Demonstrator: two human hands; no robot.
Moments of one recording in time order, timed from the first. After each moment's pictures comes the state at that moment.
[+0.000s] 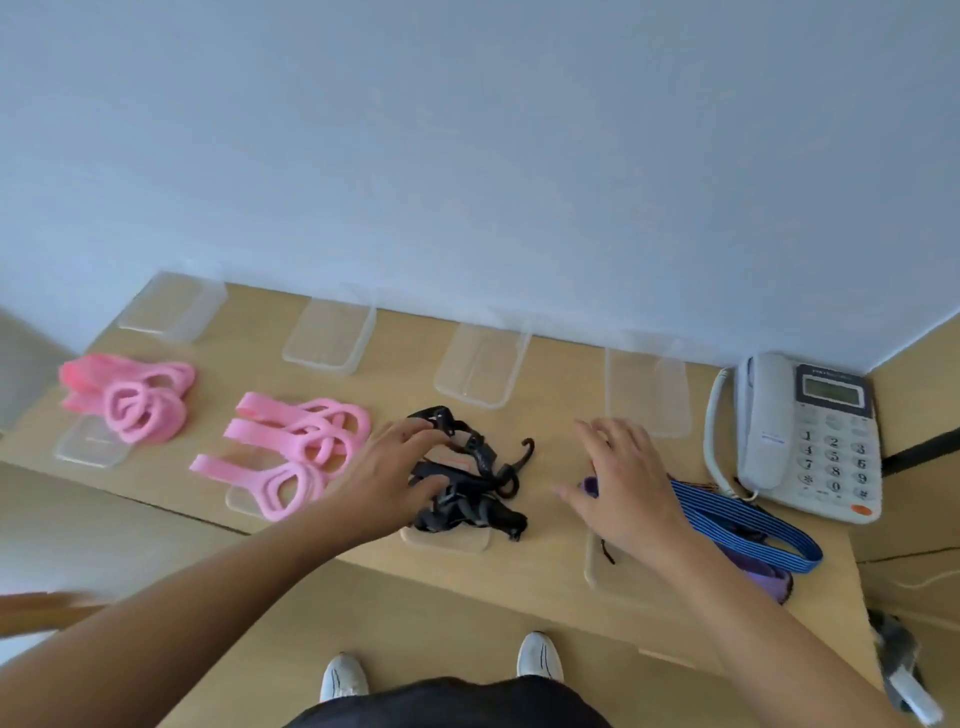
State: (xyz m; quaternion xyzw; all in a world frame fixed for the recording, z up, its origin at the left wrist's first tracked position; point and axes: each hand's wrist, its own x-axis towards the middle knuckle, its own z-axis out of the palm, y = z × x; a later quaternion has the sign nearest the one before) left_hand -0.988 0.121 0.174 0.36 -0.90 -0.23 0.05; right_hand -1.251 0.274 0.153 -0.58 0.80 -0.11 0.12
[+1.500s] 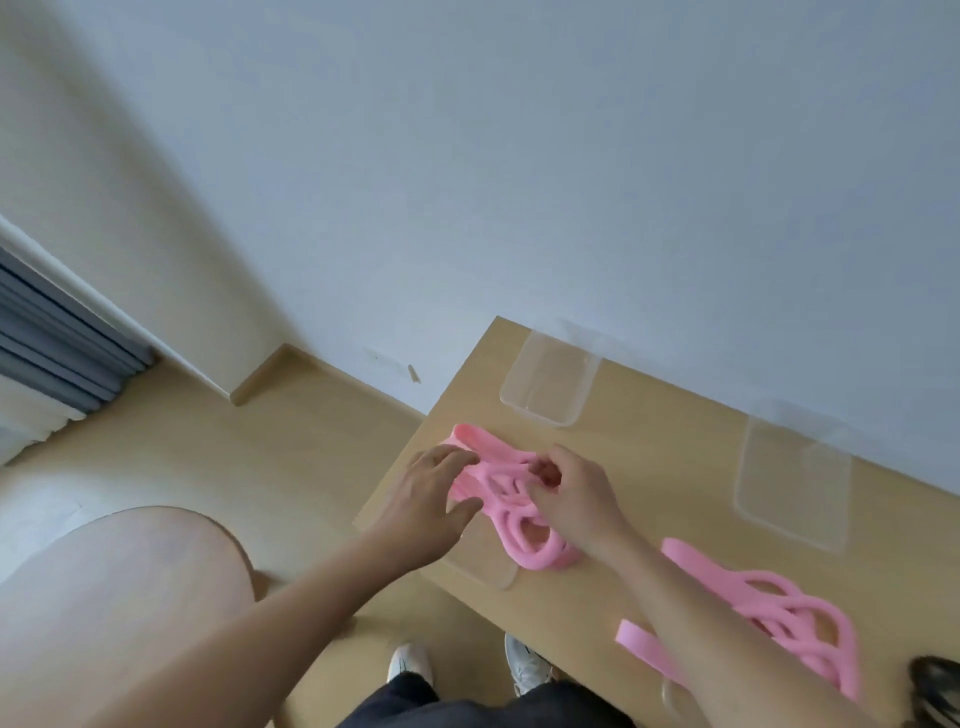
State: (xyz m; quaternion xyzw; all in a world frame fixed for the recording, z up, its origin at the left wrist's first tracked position) left_hand -0.595 -0.219 0.156 0.52 -0.80 -0.30 0.06; right_hand -0.808 -0.182 0.128 -0.53 0.71 -0.26 0.38
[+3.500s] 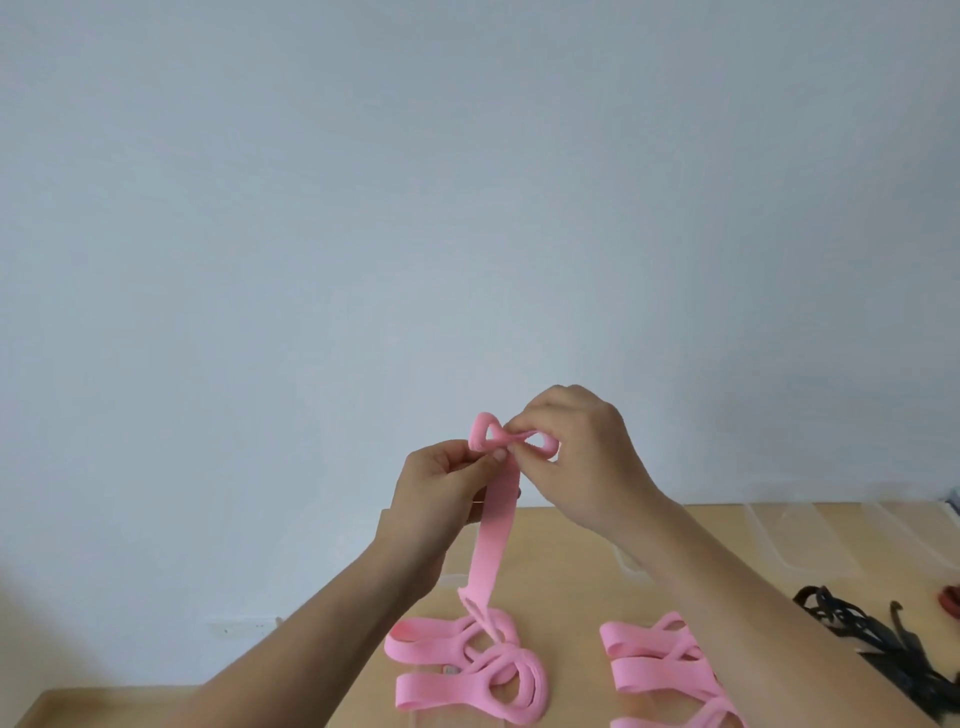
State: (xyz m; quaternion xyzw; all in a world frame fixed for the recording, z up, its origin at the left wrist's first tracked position) left_hand -0.659 -0.253 0.346 0.23 -0.64 -0.68 0.27; right_hand -0.798 -0.151 0.376 -0.59 0.69 -0.39 -0.15
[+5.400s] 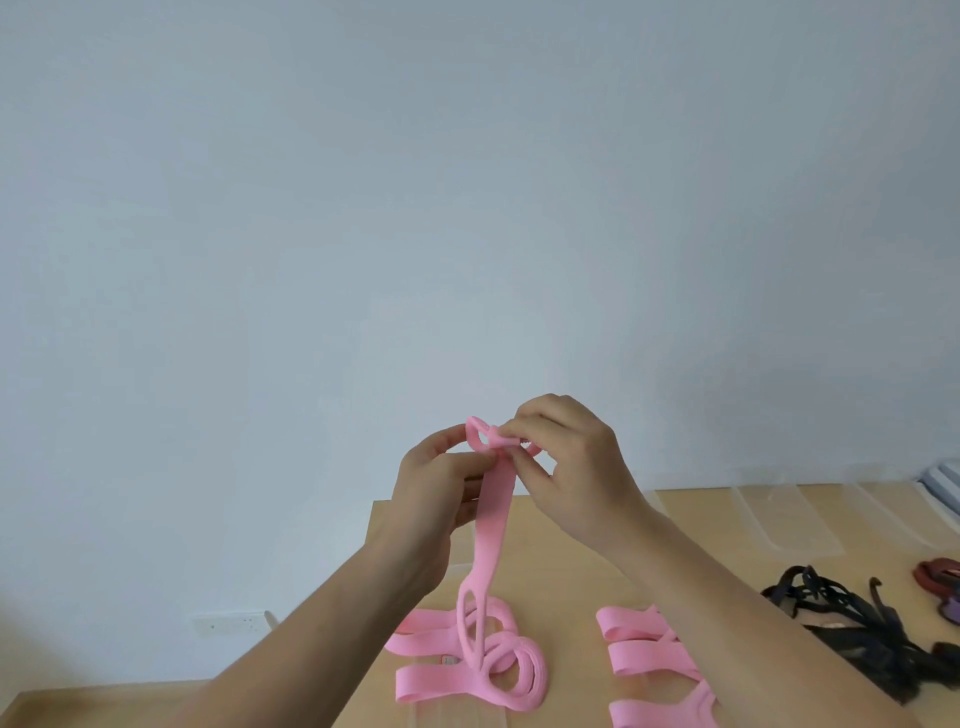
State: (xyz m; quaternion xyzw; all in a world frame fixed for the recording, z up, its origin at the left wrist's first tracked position) left_hand -0.660 -0.262 0.343 0.30 -0.57 -0.73 0.22; right_hand -0.793 -0.161 0.349 -0.61 0.65 -0.42 -0.20
